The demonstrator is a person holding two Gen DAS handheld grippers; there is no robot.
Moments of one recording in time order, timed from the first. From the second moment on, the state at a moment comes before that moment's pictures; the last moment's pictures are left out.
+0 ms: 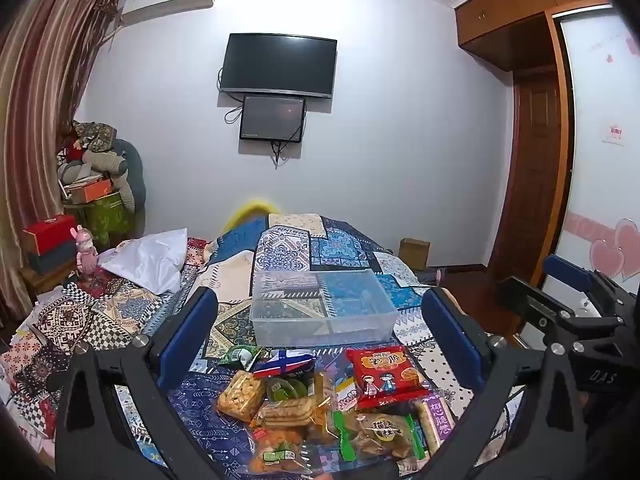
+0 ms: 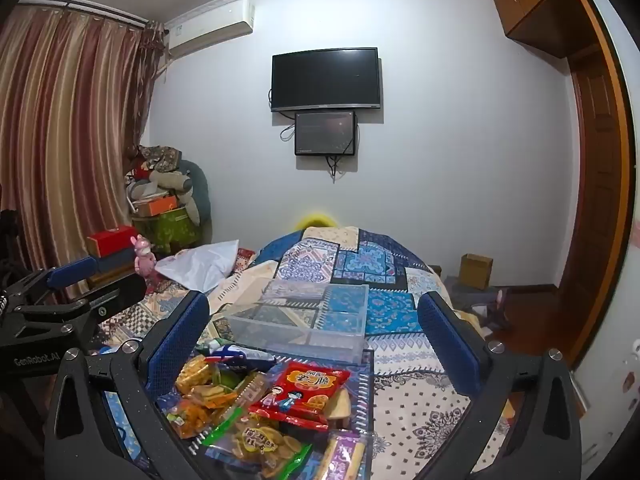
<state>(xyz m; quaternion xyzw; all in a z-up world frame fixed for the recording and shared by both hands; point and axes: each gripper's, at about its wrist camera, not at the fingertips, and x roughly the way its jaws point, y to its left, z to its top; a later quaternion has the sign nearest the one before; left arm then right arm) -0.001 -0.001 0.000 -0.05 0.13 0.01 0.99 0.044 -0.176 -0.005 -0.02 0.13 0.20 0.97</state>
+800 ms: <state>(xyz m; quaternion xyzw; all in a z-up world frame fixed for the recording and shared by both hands) 0.000 -0.003 0.001 -0.05 0.13 0.01 0.99 0.039 -0.179 0.002 -0.02 0.12 0.20 0.97</state>
